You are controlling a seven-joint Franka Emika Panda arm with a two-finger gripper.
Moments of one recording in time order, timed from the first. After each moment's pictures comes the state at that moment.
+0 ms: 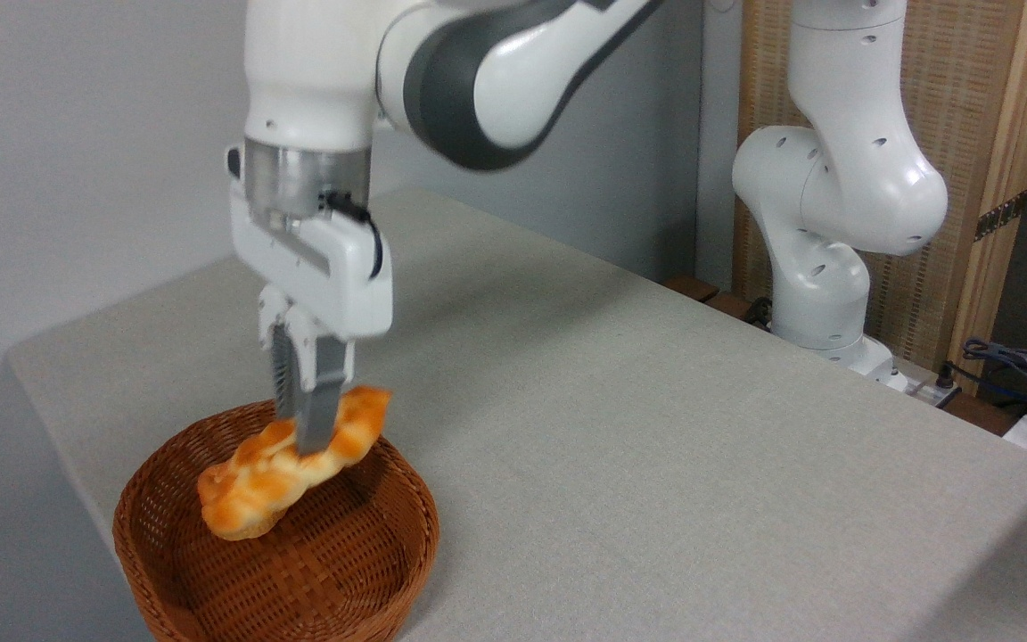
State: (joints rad) arm -0.06 0.01 -0.05 -1.88 0.03 2.18 0.68
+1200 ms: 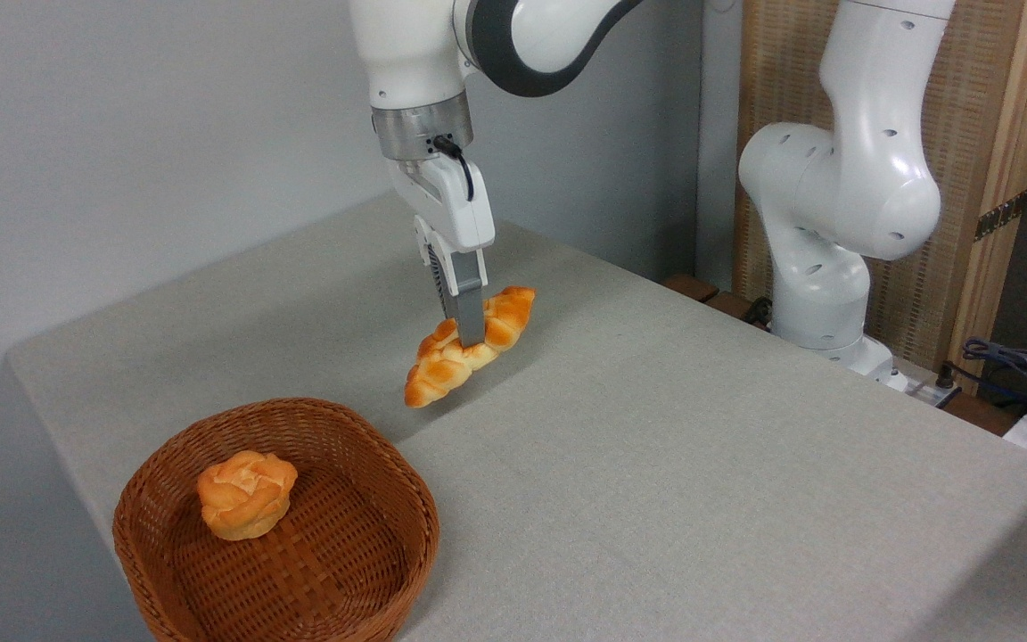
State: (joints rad) arm -0.22 -0.31 -0.13 -2.27 0.03 1.96 0.68
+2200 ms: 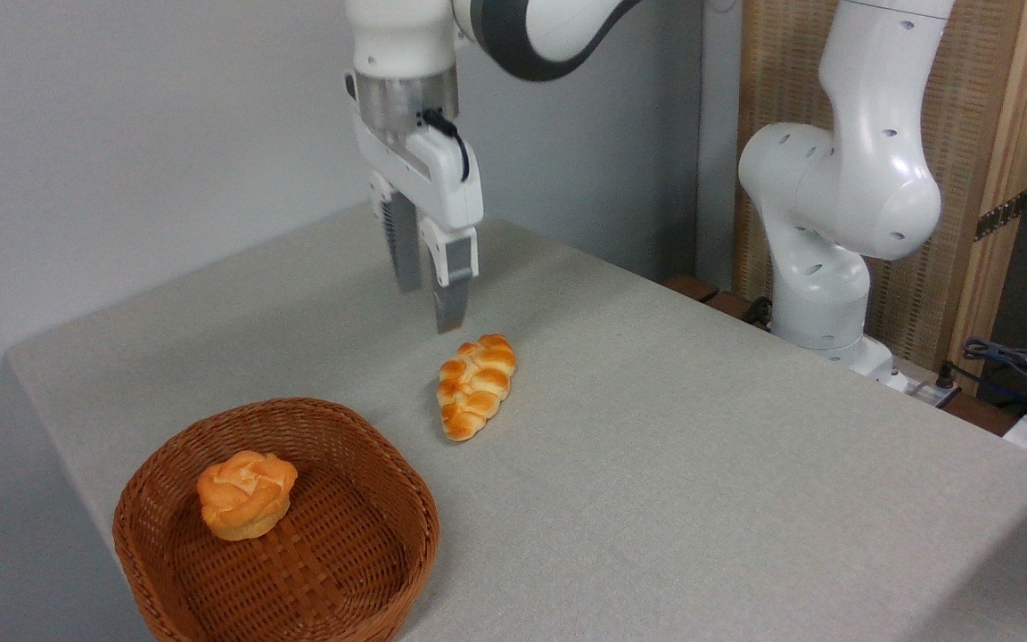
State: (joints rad) arm -0.21 -0.30 -0.07 -2.16 -0.12 1.96 0.64
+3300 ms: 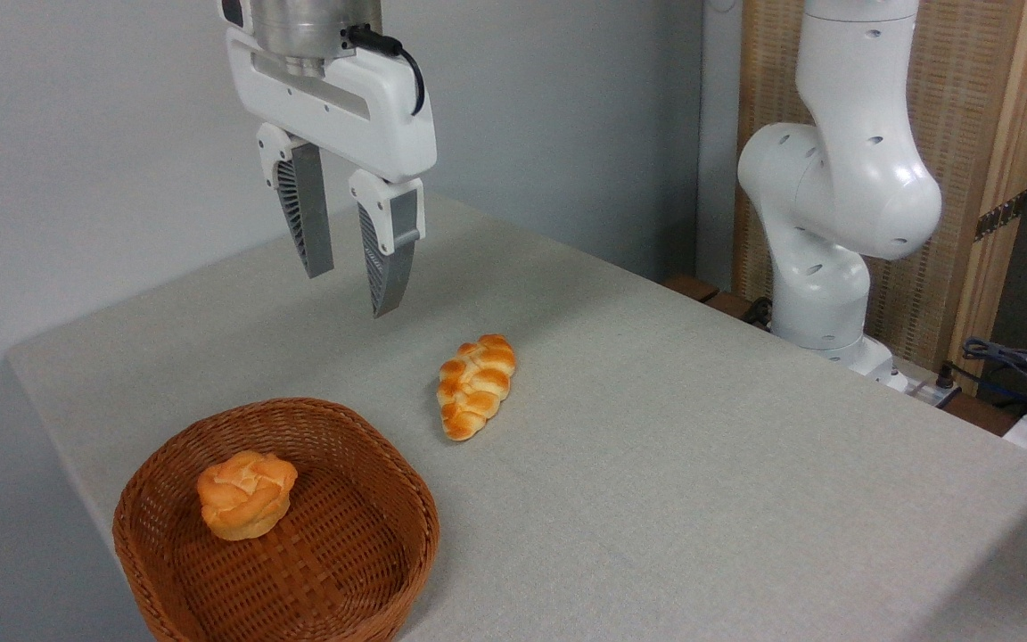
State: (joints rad) arm -0.20 -0.05 0.07 -1.67 -0.11 1.72 0.54
